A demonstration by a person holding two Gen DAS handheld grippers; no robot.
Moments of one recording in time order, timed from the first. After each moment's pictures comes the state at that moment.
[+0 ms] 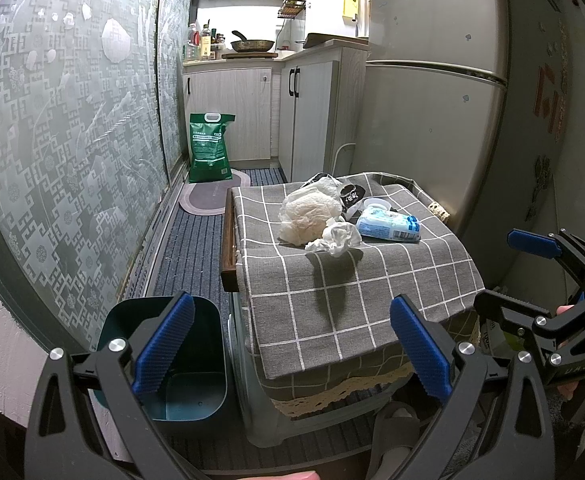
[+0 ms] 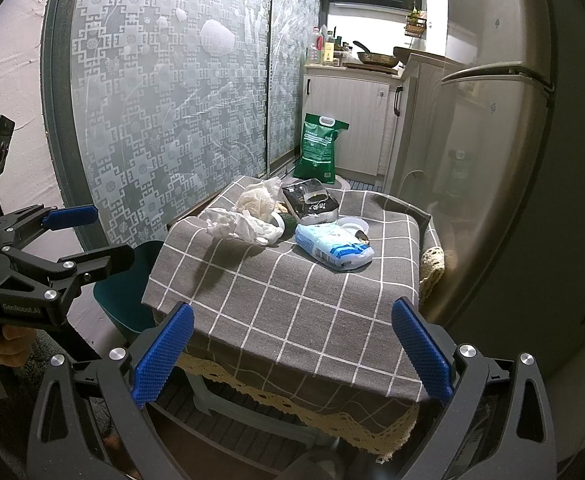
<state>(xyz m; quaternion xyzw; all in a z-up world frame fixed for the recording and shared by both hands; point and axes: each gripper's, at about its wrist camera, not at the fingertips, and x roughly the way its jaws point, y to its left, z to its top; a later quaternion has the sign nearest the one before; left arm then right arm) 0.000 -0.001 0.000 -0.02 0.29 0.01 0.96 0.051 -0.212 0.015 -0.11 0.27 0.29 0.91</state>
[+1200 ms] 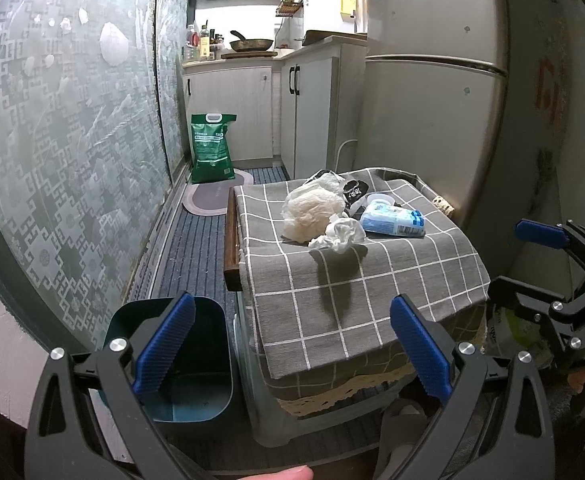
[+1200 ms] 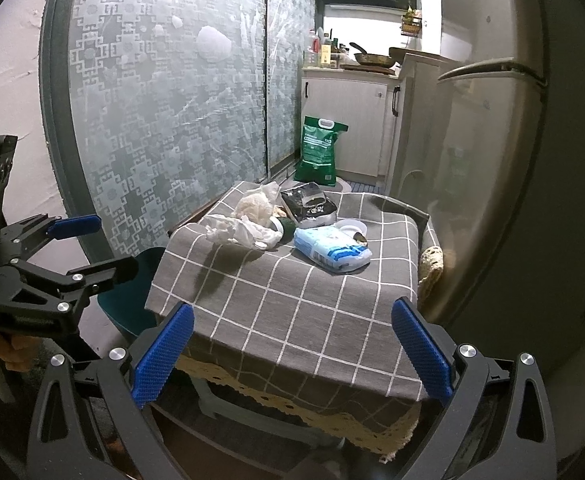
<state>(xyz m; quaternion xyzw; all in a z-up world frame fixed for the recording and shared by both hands) 0.002 -0.003 0.000 -0.01 0.30 0.01 0.96 0.051 -0.218 0.019 -0.10 0.27 0.30 0.91</state>
